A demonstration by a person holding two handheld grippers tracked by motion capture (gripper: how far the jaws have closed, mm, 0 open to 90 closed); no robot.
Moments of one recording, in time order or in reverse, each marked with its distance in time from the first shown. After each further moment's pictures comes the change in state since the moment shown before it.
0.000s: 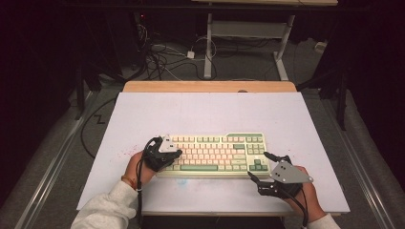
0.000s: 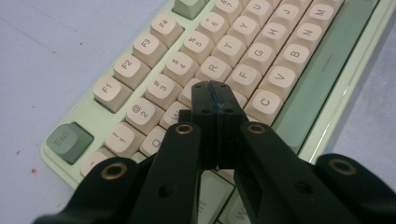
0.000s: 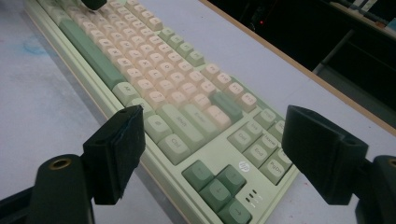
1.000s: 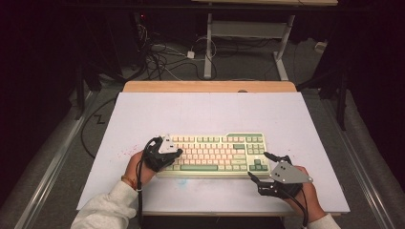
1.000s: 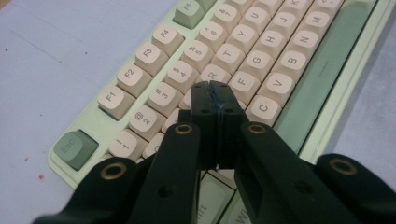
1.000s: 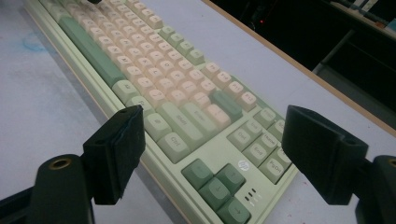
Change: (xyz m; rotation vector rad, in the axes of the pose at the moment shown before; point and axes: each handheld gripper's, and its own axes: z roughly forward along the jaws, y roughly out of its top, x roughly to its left) left arm -0.001 0.001 -0.006 -0.037 0.022 0.014; right arm 0.000 0.000 0.000 0.004 -0.001 -0.008
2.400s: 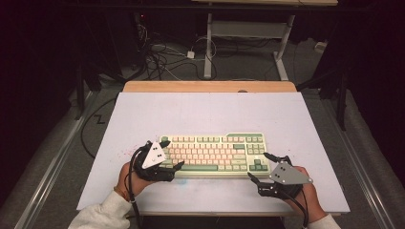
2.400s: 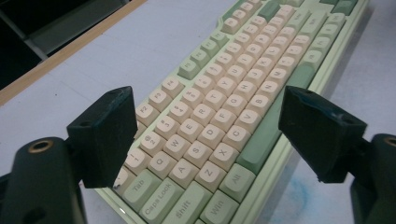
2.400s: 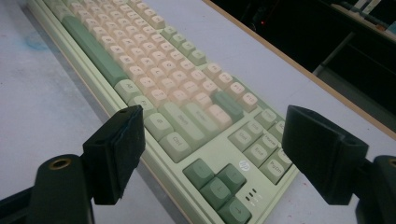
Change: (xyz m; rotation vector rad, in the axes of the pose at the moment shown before) left arm -0.024 -0.015 -0.040 -0.234 0.054 0.007; right arm 0.001 0.000 -0.001 -0.002 0.001 -0.012
